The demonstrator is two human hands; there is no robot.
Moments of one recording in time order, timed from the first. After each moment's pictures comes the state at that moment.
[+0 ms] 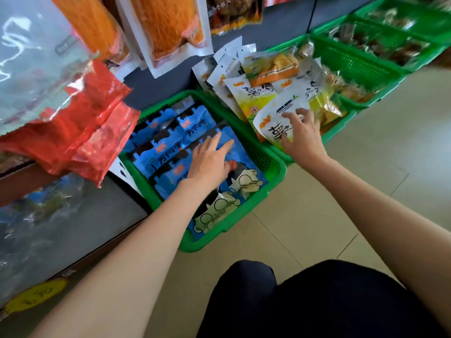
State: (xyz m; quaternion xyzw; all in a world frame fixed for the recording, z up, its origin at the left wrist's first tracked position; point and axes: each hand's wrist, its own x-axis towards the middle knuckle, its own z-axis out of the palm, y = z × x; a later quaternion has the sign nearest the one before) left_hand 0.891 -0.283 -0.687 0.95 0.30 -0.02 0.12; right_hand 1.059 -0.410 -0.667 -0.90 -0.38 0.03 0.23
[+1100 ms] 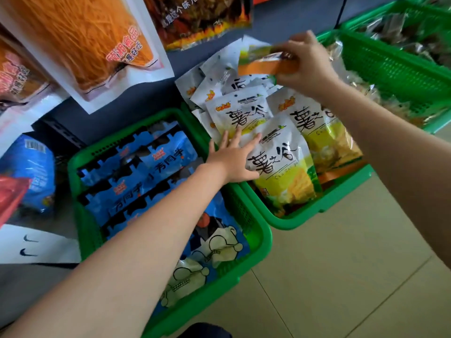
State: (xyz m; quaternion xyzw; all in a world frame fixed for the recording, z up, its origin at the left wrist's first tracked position) left_hand 1.078 -0.230 -0.698 0.94 0.28 -0.18 0.11; right_hand 1.274 -0.271 -0.633 -0.78 -0.53 -0.02 0.34
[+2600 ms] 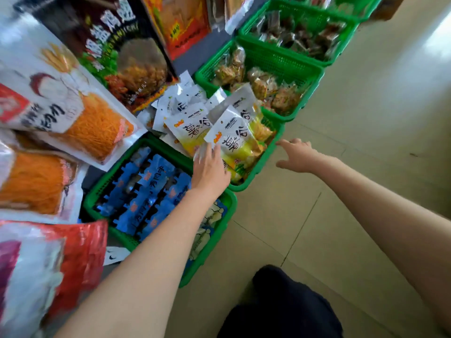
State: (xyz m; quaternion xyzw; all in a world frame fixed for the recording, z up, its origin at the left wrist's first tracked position) left_hand 1.029 -0.335 -0.549 0.95 0.25 -0.13 0.13; right_hand 1.178 -0.490 -0.573 -0.91 -0.29 0.28 0.03
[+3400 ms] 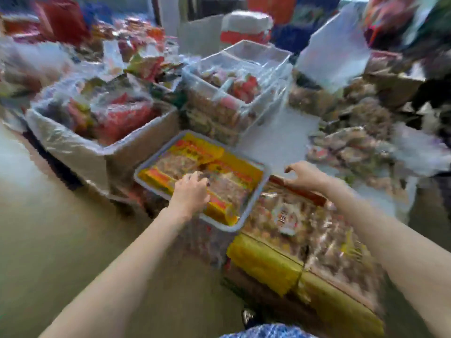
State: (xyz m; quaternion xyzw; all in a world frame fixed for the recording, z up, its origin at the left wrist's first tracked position) left_hand 0.765 -0.885 -0.078 0.79 -0.61 -0.05 0.04; right_hand 0.536 -1.041 -0.039 -0.85 0.50 0.11 0.13
